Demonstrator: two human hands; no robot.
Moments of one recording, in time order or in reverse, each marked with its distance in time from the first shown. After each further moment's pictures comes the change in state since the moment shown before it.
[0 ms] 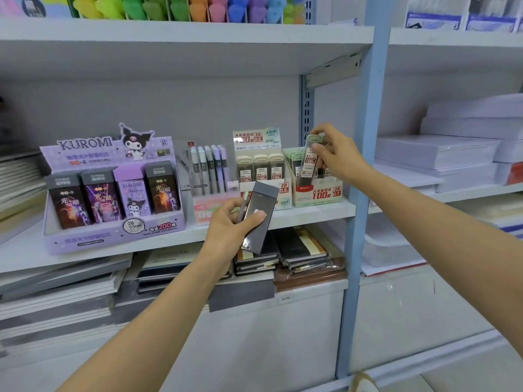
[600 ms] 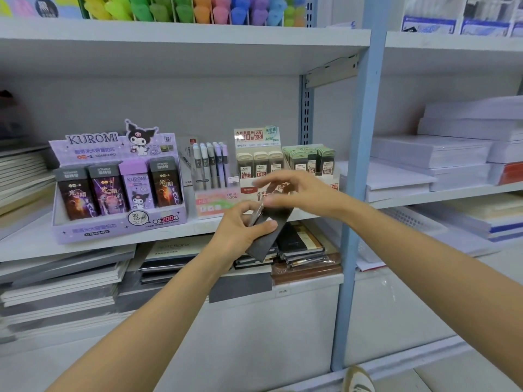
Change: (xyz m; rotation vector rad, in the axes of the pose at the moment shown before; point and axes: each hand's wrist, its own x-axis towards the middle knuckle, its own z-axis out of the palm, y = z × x) left_hand -0.022 0.013 0.007 0.122 -0.168 -0.020; right_hand -0.061 -0.051 0.033 0.216 -0.514 -0.186
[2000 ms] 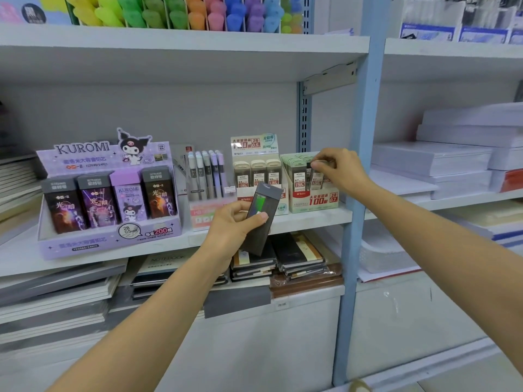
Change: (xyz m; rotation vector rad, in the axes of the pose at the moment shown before) left_hand 0.029 0.001 -0.003 -0.066 0.106 -0.003; right_hand 0.014 0.061 -0.069 -0.351 0.522 0.326
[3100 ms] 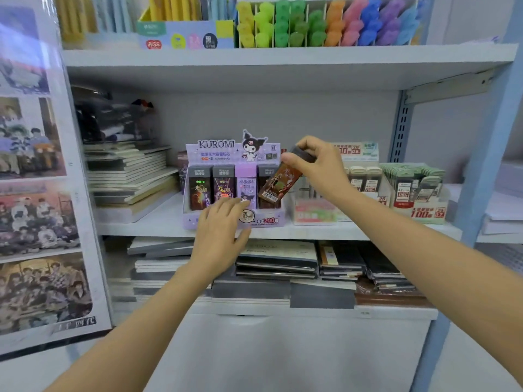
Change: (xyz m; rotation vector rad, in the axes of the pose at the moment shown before) left_hand -0.070 -0.010 -0.187 1.252 0.322 0.425; right_hand -0.019 -0.206 0.120 0.539 -0.039 -0.317
